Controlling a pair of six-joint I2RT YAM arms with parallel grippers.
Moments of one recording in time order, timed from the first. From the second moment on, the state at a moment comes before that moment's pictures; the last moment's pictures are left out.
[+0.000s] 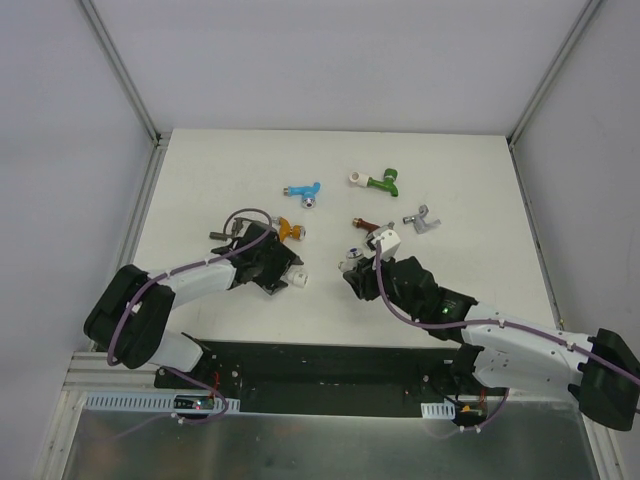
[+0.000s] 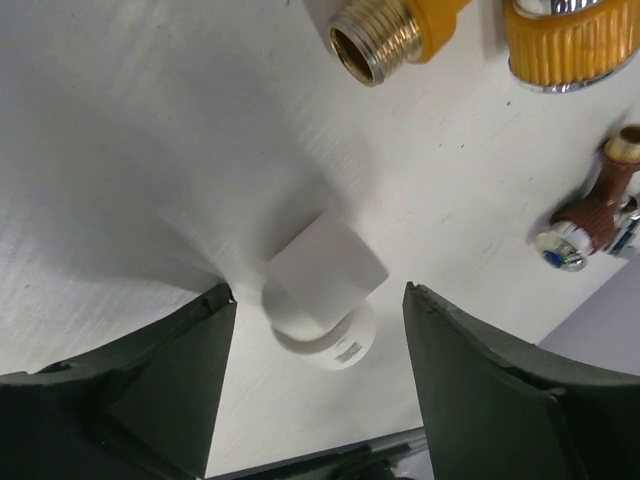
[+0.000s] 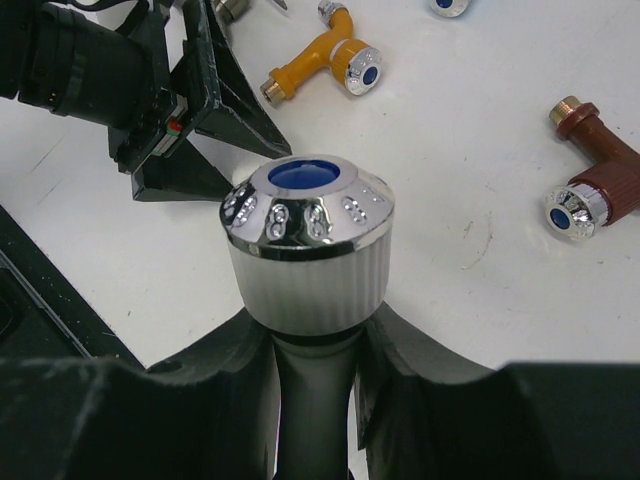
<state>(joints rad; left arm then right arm) -0.55 1.42 0.61 -0.19 0.03 -1.46 1.02 0.96 0.49 0.10 0.23 0.32</state>
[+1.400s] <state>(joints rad) -0.58 1.84 1.28 -0.92 0.00 -0.75 1.02 0.96 0.49 0.05 0.23 0.32</state>
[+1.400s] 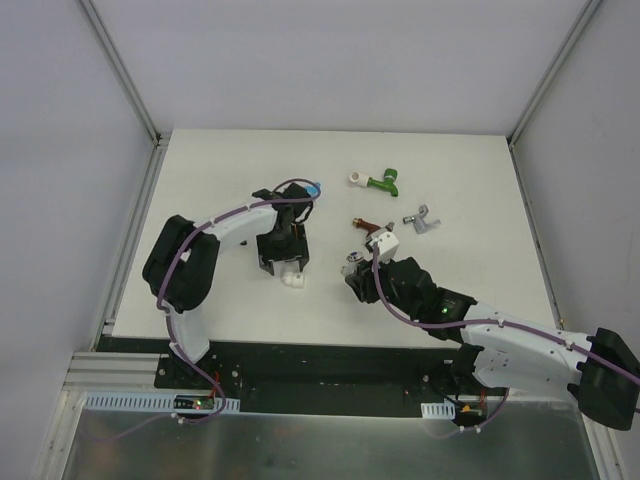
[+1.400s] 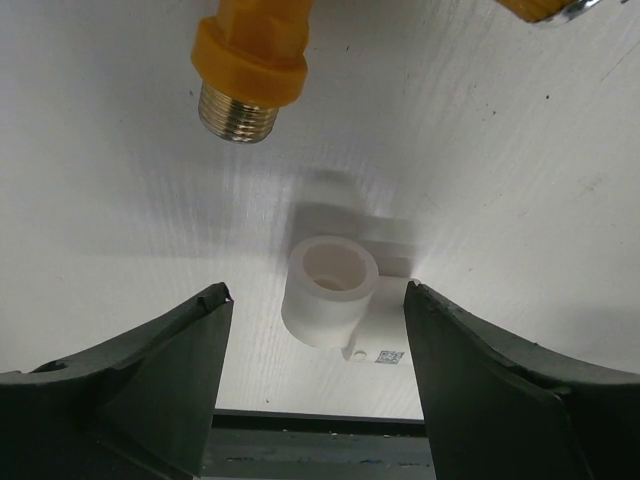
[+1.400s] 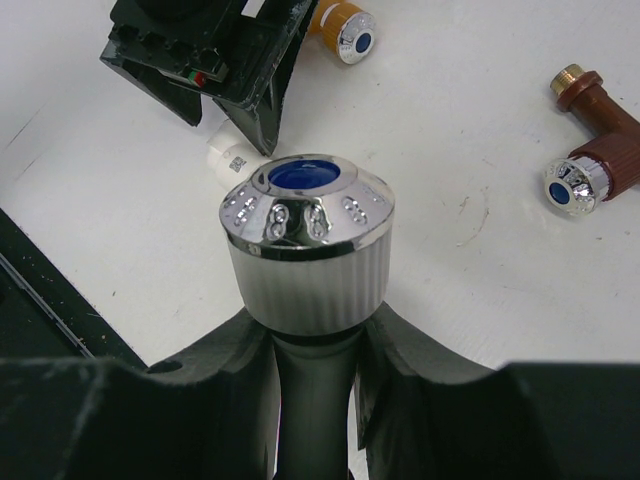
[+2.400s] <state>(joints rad) -0.61 1.82 1.16 -0.83 -0.01 -0.82 1.02 0.96 0.48 0.06 0.22 0.32</state>
